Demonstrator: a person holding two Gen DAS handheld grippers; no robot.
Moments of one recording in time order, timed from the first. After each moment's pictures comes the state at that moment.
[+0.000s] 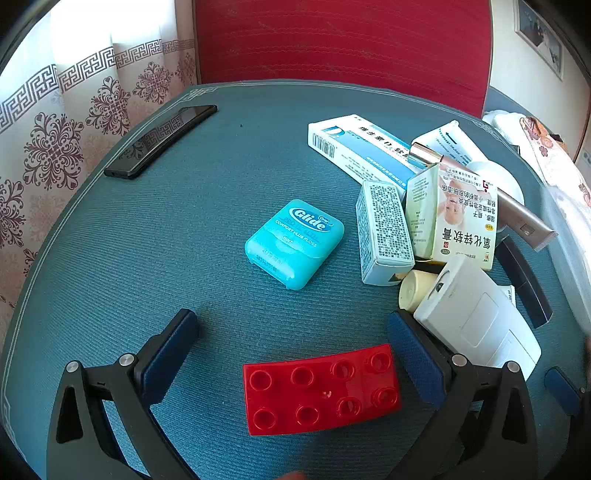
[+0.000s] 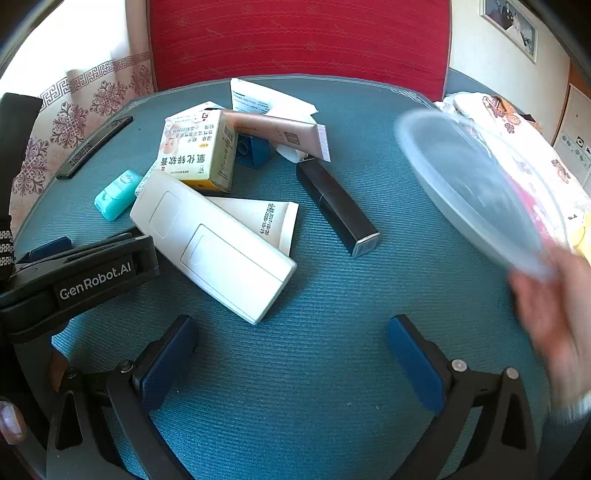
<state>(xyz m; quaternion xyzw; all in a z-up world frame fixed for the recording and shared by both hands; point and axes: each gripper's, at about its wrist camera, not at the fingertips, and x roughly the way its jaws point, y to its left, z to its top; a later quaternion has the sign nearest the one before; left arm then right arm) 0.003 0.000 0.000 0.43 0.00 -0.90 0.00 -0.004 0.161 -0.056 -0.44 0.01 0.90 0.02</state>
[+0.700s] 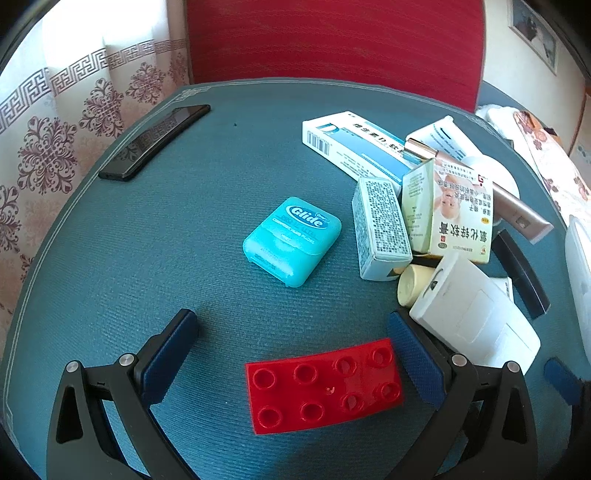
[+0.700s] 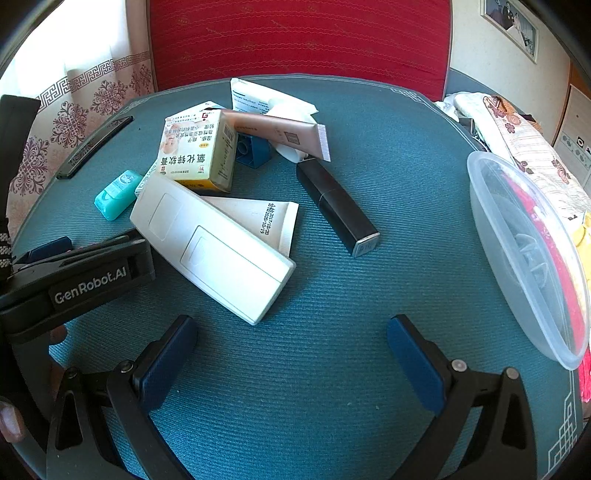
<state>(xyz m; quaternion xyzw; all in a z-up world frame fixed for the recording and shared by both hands) -0.001 -0.003 -0.002 0.43 -0.01 -0.90 -0.02 -0.008 0.163 -0.057 -0.44 0.01 0.90 0.02</state>
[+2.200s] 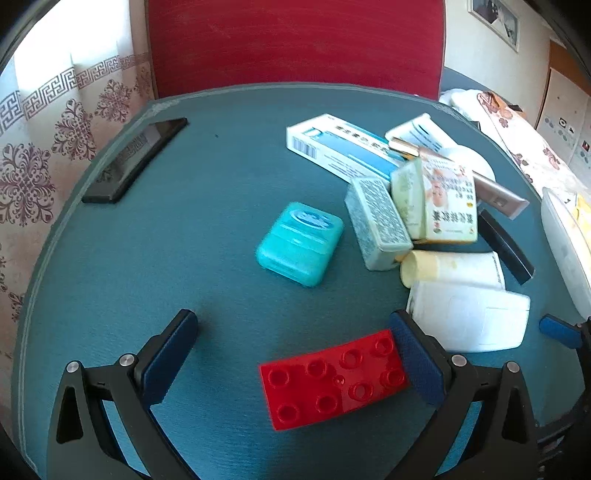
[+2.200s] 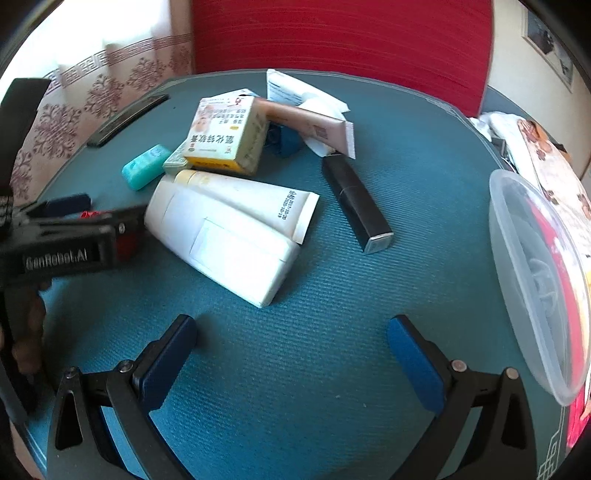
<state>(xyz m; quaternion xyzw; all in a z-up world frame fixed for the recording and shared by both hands) -0.001 -0.022 0.006 0.43 -0.05 -0.90 -0.09 0.010 0.166 -0.057 -0.45 -0.04 0.89 -0.05</state>
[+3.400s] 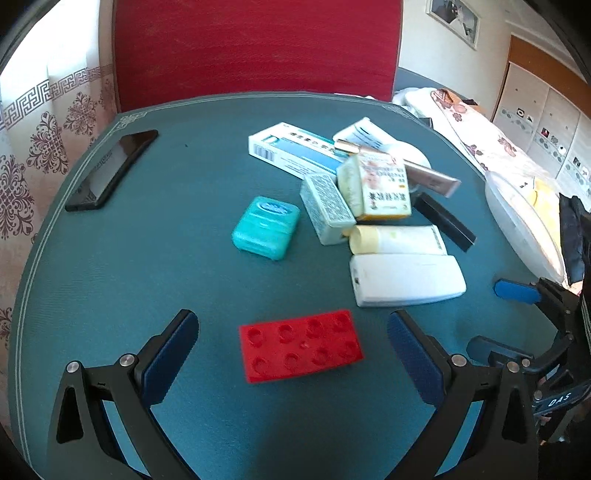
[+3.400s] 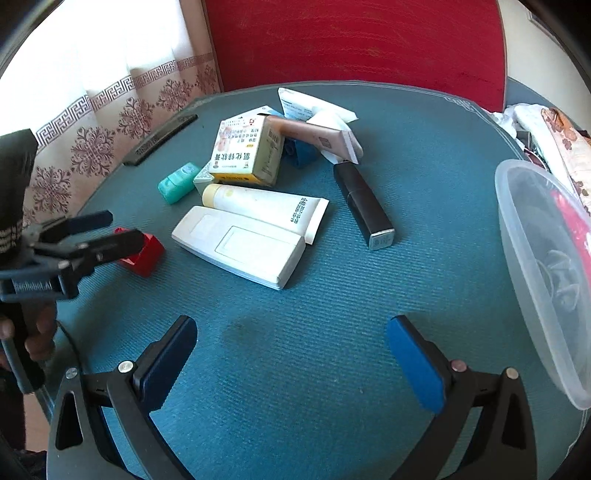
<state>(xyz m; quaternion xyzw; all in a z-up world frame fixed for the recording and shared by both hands) 0.030 -0.032 0.020 0.42 -0.04 -0.89 -0.18 0.040 0.200 -0.041 -0.43 0.02 0.89 -0.12</state>
